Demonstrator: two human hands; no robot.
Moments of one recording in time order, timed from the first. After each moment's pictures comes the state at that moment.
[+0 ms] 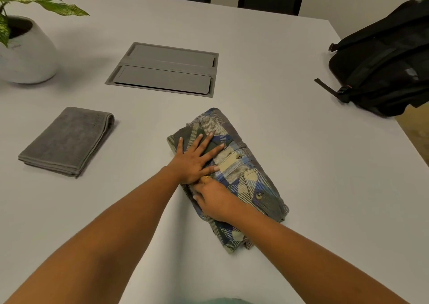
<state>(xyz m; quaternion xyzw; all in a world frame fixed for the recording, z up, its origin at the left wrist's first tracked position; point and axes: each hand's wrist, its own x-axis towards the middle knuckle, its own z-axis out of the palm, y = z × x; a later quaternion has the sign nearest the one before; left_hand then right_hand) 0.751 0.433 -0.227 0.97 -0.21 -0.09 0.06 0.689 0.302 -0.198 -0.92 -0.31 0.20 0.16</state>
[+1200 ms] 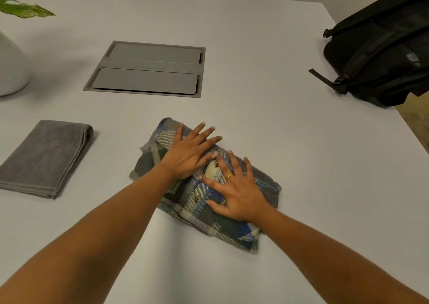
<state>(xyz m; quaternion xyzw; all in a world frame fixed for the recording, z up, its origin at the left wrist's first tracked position) 0.798 0.418 -0.214 0.96 -0.26 0.05 0.03 0.736 0.227 -0.236 -0.94 -0.34 -0.06 0.01</state>
